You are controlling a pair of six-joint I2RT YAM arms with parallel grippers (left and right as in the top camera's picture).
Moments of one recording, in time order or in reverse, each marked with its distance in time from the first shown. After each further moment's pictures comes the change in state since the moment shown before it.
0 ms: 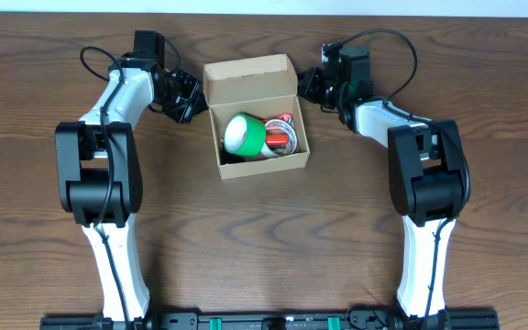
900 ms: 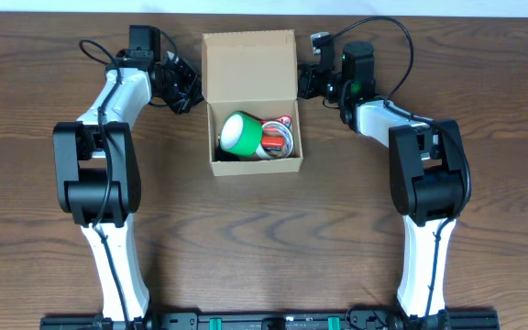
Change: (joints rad) left arm 0.010 0.000 0.000 0.112 0.064 0.177; right arm -0.006 0.000 0.000 0.150 -0.169 -0.339
